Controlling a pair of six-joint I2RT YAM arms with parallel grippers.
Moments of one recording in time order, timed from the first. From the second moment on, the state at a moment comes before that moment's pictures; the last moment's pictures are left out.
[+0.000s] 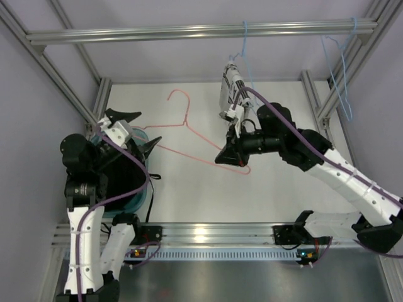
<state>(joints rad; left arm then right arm) 0.05 0.68 0.99 -0.28 0.89 0.37 0.85 1.19 1.36 -0.66 -0.52 0.13</state>
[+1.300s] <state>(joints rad) 0.05 0.81 1.06 0.05 0.72 -0.40 -0.13 0.40 1.21 -1.07 -0.25 0.07</state>
